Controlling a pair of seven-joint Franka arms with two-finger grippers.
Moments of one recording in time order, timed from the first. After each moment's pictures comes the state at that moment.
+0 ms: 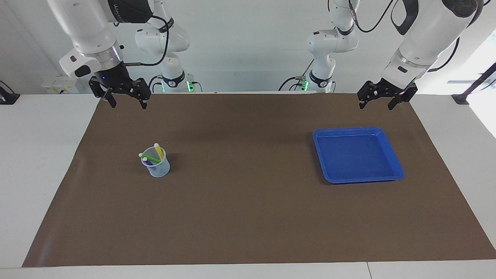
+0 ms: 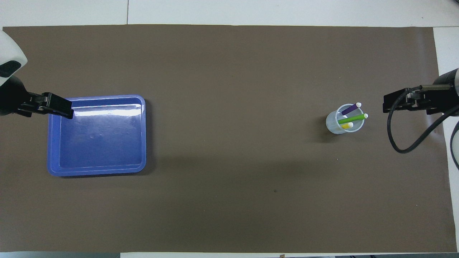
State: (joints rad) left arm 0.00 0.03 -0.14 -1.54 0.00 1.49 -0.01; right arm -0.02 -0.02 0.07 -1.60 -0.02 1.57 0.12
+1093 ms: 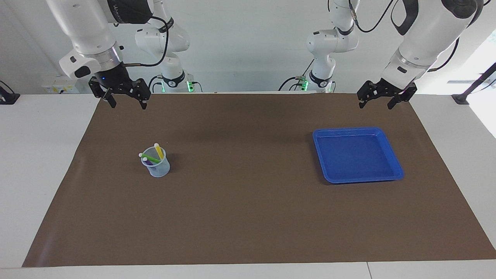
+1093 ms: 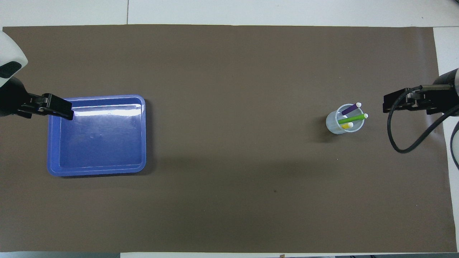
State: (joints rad) left arm 0.00 0.03 -0.14 -1.54 0.00 1.48 -0.01; right arm -0.02 -0.02 0.07 -1.61 -0.02 1.59 0.12
